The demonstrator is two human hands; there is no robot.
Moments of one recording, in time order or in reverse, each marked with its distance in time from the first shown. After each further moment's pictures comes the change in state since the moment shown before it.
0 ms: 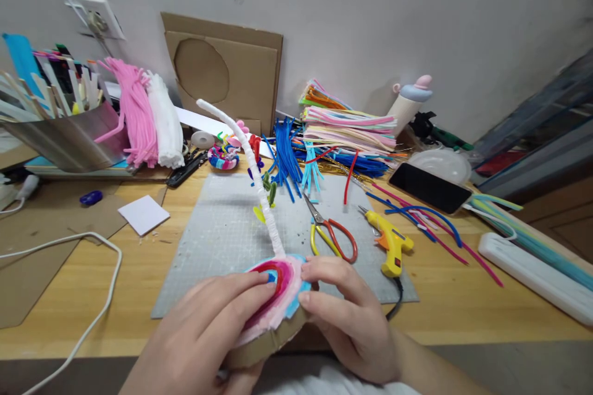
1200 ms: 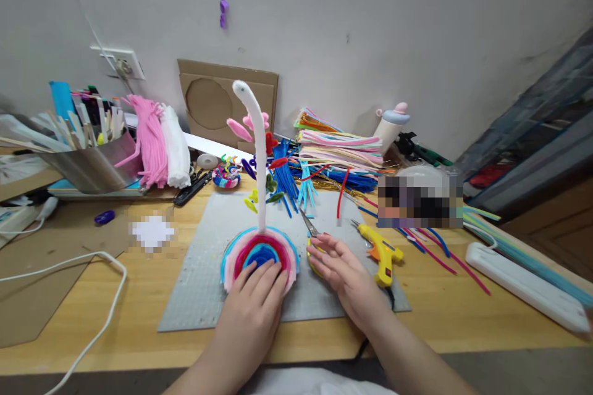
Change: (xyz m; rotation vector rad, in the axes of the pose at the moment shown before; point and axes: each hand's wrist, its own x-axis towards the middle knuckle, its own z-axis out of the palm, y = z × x) left_hand 0.025 -0.027 0.084 0.372 0.229 0.284; right_hand -0.011 0.042 0.009 0.947 0.547 1.104
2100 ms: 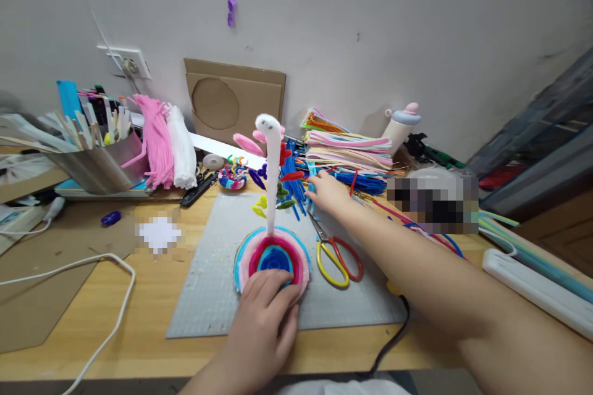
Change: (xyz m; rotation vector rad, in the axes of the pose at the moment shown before) left_hand -0.005 0.003 0.000 -0.385 -0.045 -0.199; right_hand 0.174 -0.066 0.027 -1.830 0.032 -0.381
